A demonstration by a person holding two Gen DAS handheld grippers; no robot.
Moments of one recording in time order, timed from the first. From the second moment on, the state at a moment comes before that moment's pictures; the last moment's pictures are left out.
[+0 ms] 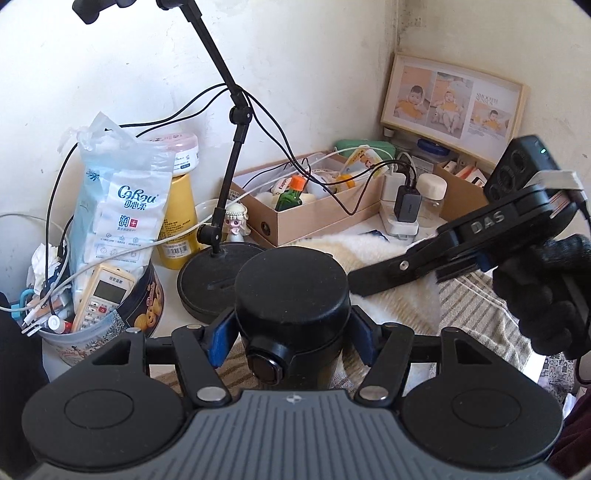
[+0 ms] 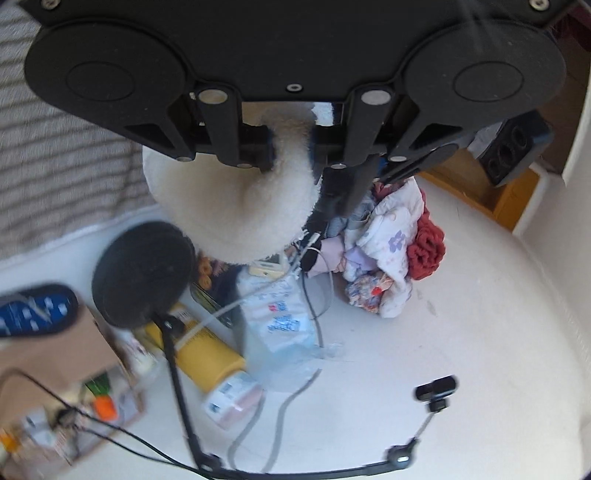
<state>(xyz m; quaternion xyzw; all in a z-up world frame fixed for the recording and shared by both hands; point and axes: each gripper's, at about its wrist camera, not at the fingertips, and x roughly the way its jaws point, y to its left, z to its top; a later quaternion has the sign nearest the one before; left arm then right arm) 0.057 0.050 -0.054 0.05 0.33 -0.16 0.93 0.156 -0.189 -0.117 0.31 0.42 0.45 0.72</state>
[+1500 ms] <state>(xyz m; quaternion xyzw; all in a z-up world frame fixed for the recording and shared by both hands) 0.059 0.044 -0.053 0.06 0.33 -0.16 0.93 0.160 -0.204 -0.200 0.49 0.49 0.40 0.60</state>
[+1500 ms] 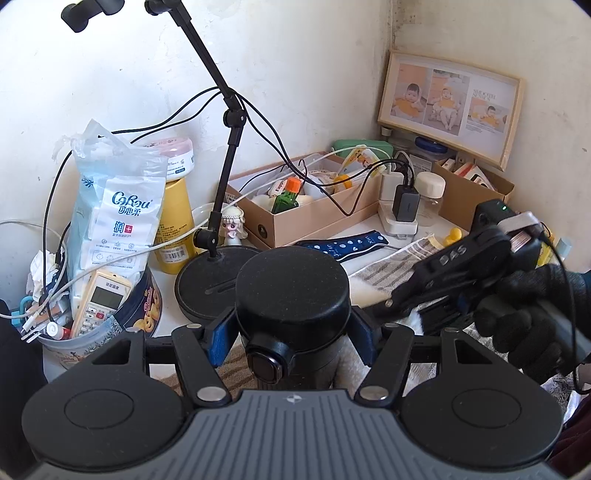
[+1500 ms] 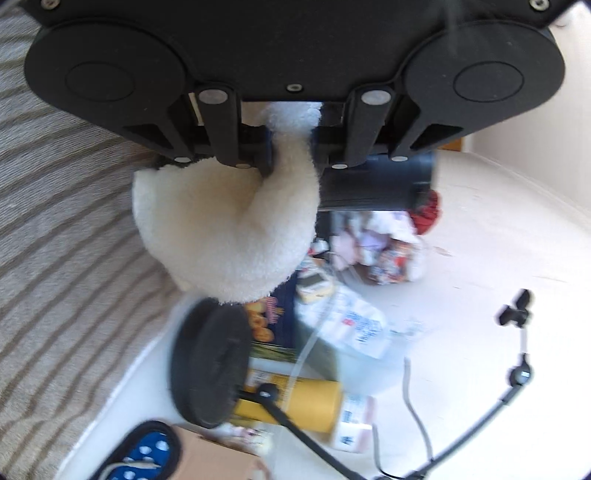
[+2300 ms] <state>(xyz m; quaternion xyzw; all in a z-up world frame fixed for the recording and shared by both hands) 0.057 0.045 -0.052 0.06 0.32 -0.17 0.93 0.169 -0.196 -0.153 0.49 0.46 0.43 0.61</state>
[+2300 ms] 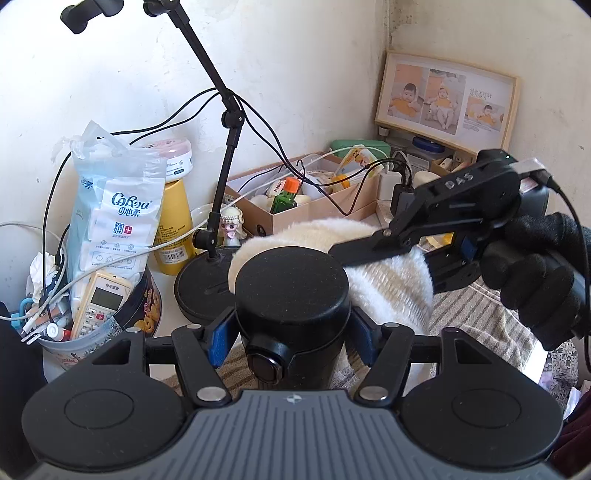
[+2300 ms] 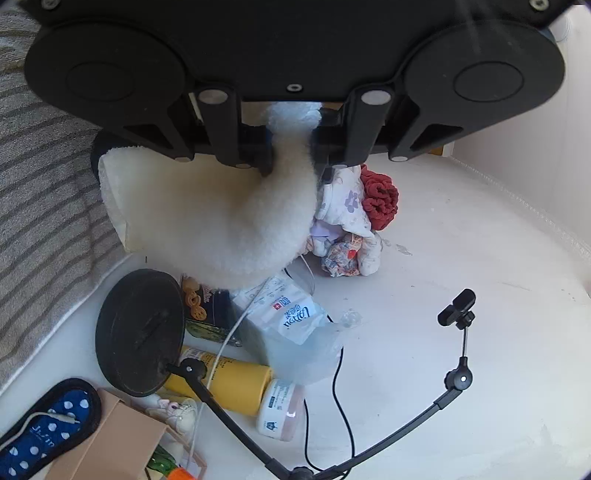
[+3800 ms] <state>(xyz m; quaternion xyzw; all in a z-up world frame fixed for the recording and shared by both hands) 0.075 0.052 -0.058 -0.02 0.36 -0.13 0.92 0.154 -0.208 -0.178 0.39 0.52 0.37 0.66</state>
